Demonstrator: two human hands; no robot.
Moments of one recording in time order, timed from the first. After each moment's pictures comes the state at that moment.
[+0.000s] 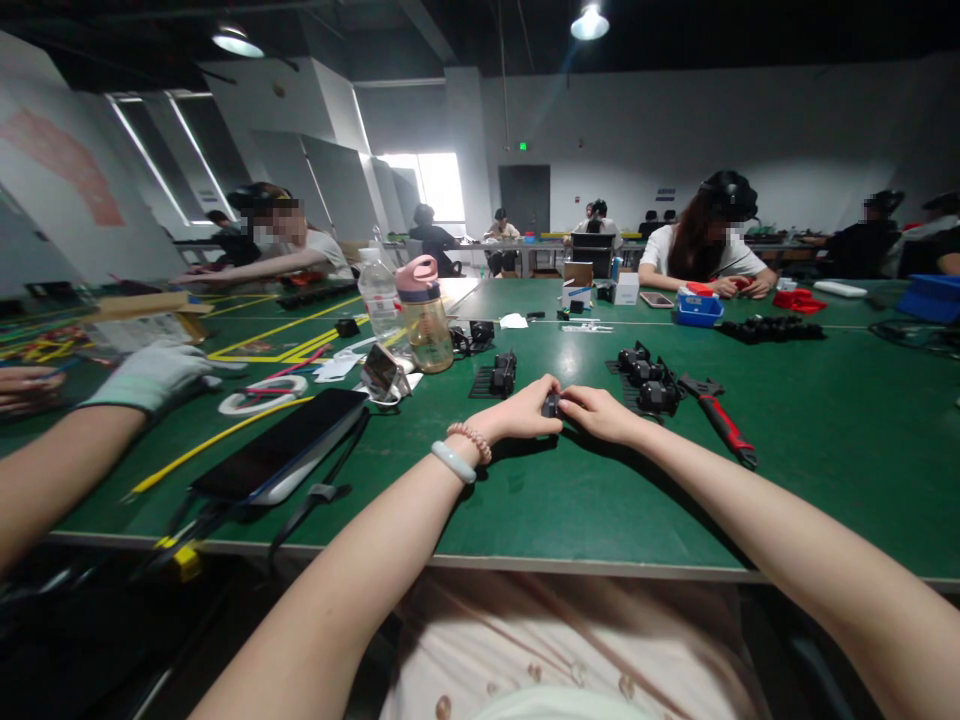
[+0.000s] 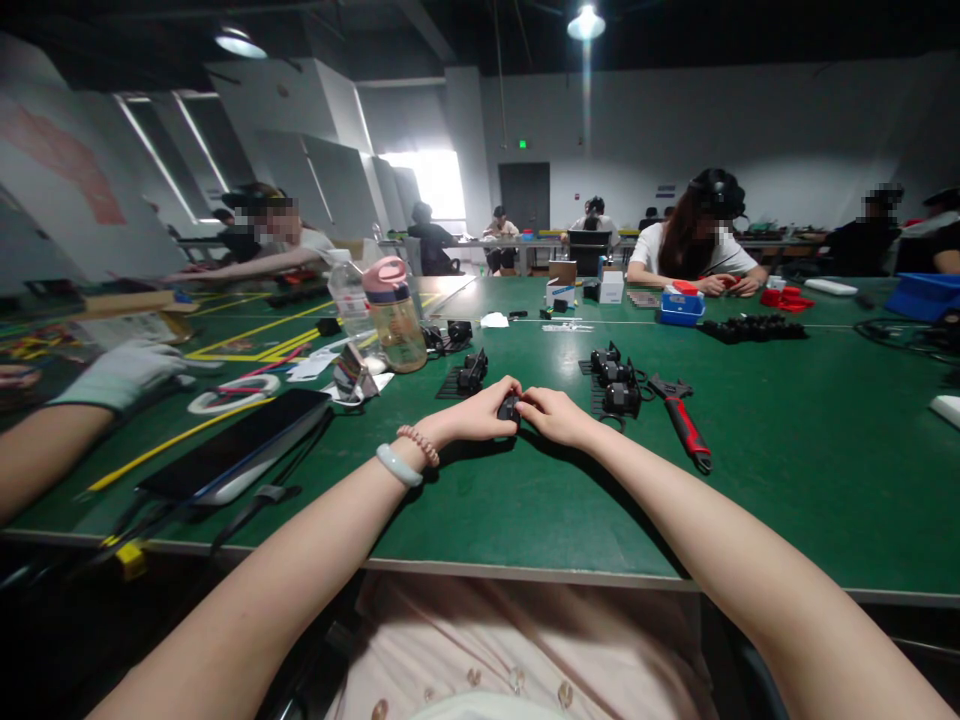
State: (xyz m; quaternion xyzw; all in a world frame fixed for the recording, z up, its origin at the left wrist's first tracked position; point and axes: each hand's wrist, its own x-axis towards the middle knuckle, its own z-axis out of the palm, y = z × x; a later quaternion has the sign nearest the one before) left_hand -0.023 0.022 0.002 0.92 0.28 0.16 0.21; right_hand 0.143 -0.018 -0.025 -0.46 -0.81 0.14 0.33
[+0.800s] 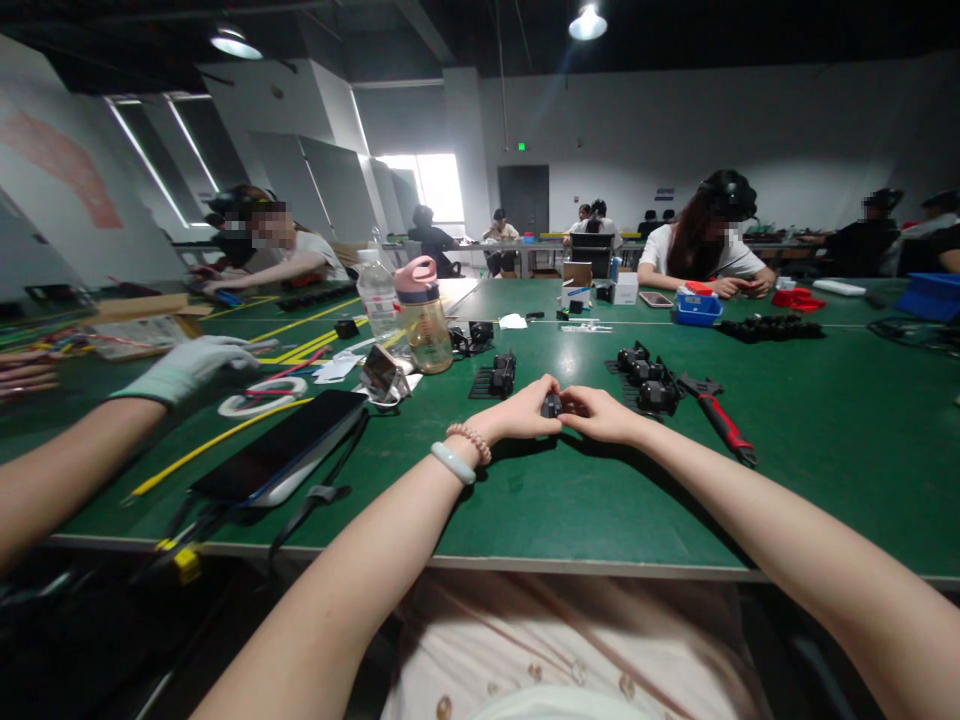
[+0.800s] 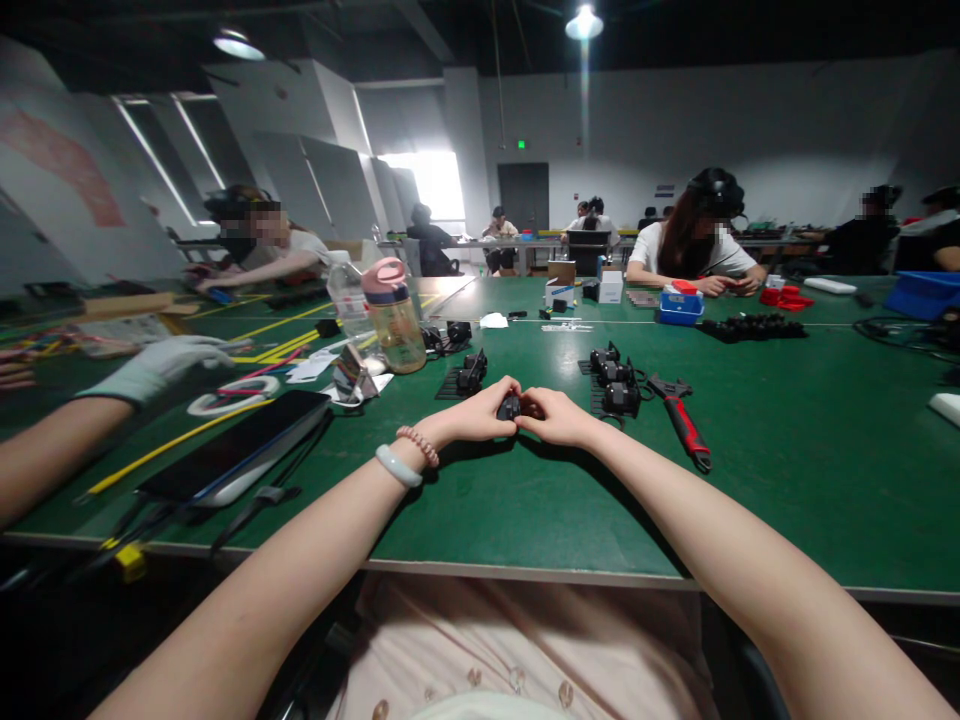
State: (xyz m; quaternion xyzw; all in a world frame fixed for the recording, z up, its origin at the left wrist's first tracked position) left_hand -0.023 0.021 0.003 0.92 0.28 0.17 0.21; right_hand 0.146 -0.016 -0.030 -0.44 -0.82 0.16 0.34
